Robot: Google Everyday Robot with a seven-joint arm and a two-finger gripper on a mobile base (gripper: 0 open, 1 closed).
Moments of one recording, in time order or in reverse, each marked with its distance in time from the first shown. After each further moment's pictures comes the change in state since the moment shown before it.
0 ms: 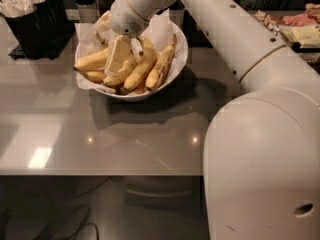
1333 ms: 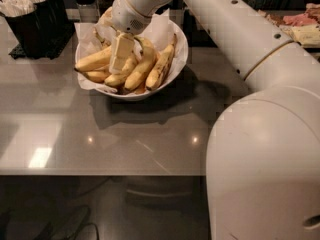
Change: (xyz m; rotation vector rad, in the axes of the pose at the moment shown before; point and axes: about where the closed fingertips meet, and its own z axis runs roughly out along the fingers) arm 0.010 -0.009 -0.008 0.061 0.084 -0.018
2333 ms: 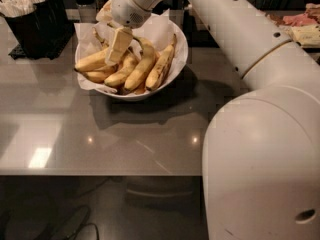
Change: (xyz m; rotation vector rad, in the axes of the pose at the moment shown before) arm -0.005 -0.015 -0.010 0.040 -0.018 -0.016
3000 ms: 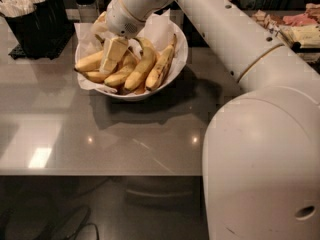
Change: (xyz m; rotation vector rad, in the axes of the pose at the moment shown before) arm -0.004 0.016 0.026 -0.057 -0.041 0.015
